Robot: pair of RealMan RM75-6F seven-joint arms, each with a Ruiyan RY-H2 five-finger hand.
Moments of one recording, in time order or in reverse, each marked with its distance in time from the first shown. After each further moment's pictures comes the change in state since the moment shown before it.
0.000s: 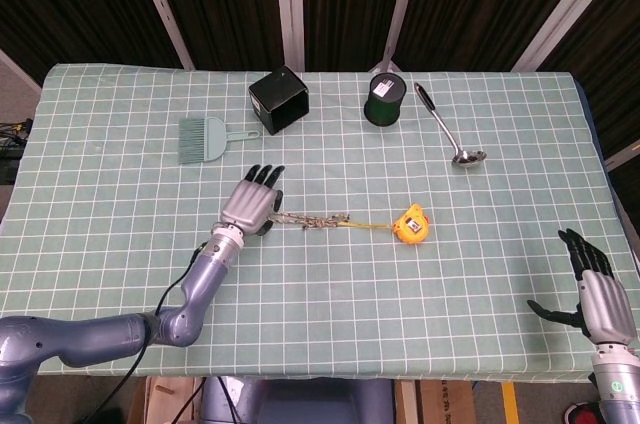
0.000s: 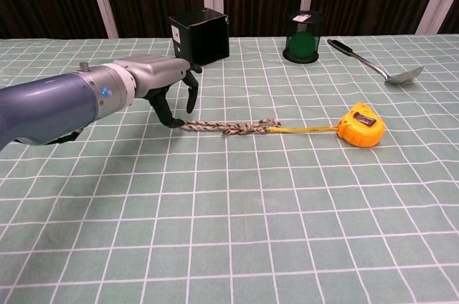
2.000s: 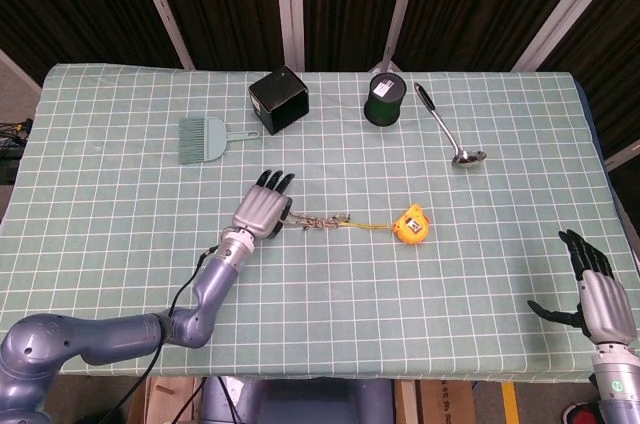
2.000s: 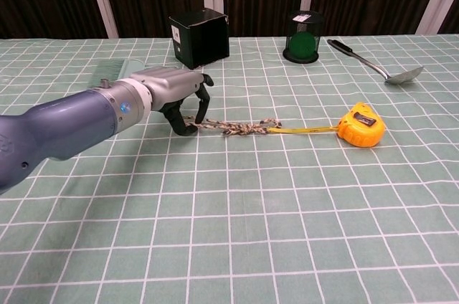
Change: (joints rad) left arm -0.042 -0.062 0.054 0.088 0.050 0.016 -0.075; right arm 0.002 0.005 0.001 -0.006 0.015 -0.012 -0.001
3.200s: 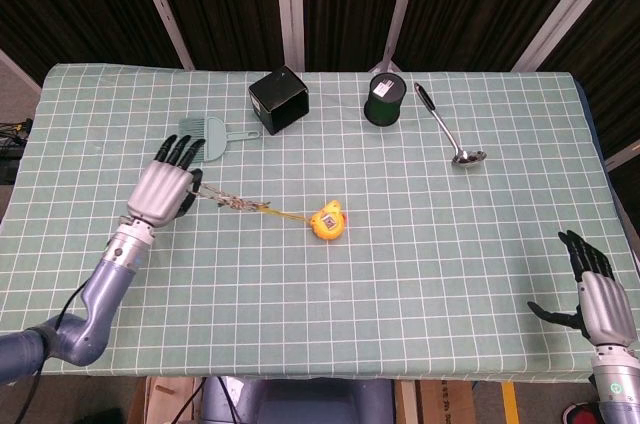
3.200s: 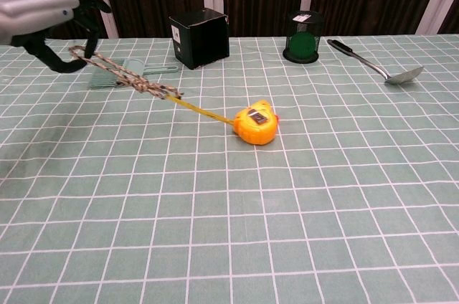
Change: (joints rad) left arm 0.260 0.473 0.102 -0.288 0.322 0.233 -0.173; right arm -0.006 -0.004 -0.003 -0.008 -0.008 0.021 -0.033
